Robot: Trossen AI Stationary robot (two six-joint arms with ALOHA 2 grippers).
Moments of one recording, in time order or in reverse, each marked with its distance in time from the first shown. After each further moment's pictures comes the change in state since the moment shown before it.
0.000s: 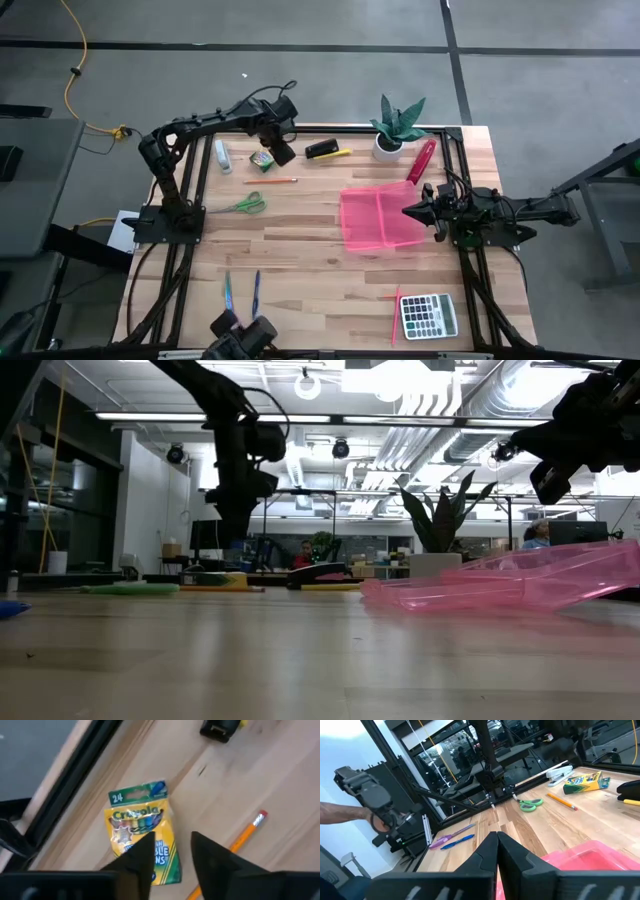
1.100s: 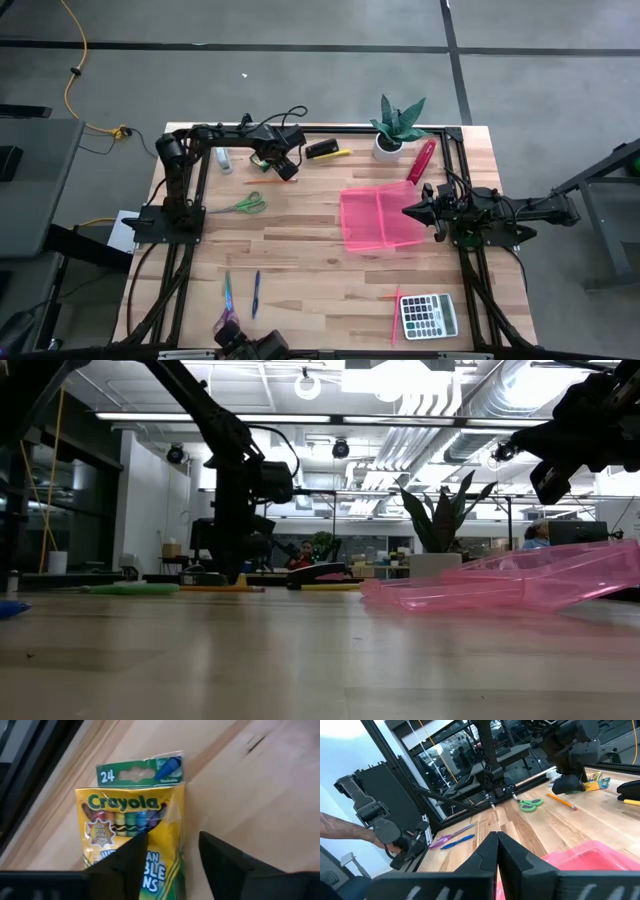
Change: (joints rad) left arm -0.081 0.125 -0.192 0.212 -0.219 -0.198; right arm 0.000 0.000 0.000 0.000 0.000 0.000
